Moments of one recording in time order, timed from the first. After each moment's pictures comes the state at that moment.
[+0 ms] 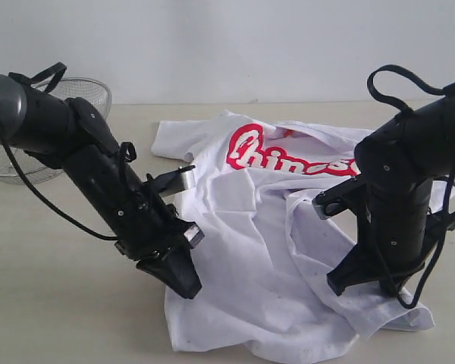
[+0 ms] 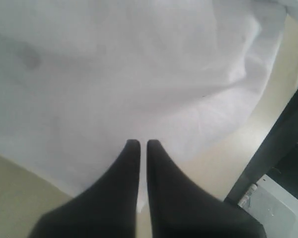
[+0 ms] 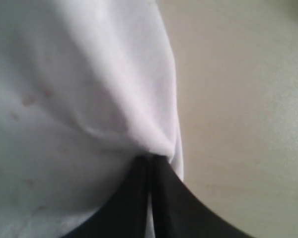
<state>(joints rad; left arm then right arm) -0.38 2.08 -1.20 -0.81 1.07 0.69 0.31 1.86 -0.93 -0.24 0.80 0.18</state>
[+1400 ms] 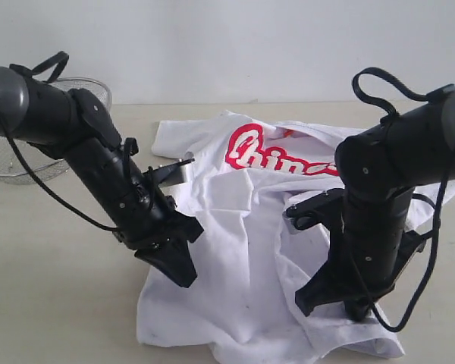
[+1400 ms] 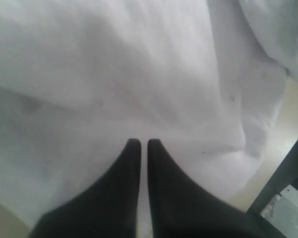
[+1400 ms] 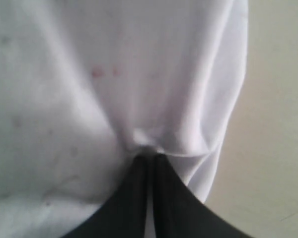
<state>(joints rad) -0.38 2.09 -1.24 -0.74 1.04 0.65 0.40 1.83 -0.92 -0.02 0.82 0.06</state>
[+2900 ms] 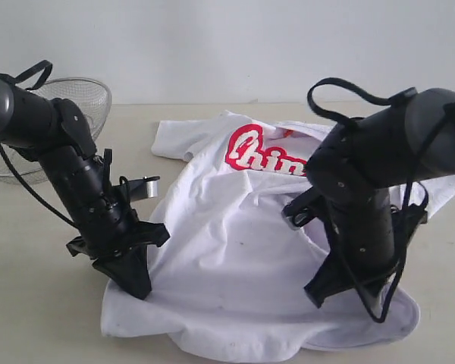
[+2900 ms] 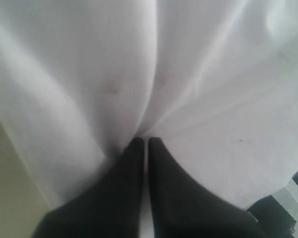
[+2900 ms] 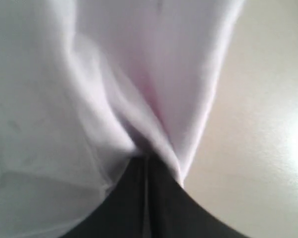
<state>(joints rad) -0.28 2.14 -1.24 -0.55 1.11 0.45 0.47 1.88 -0.99 -0.36 0.92 0.32</state>
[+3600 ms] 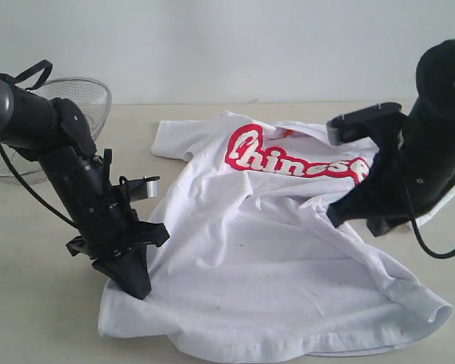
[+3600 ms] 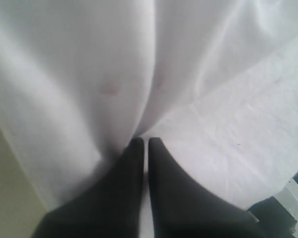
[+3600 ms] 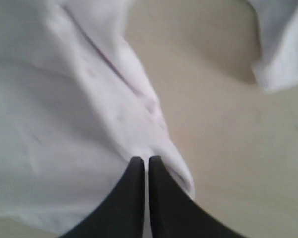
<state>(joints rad) -0.28 2.14 -1.24 -0.55 1.11 0.45 0.24 1.61 -0.99 -0.08 0.82 0.03</state>
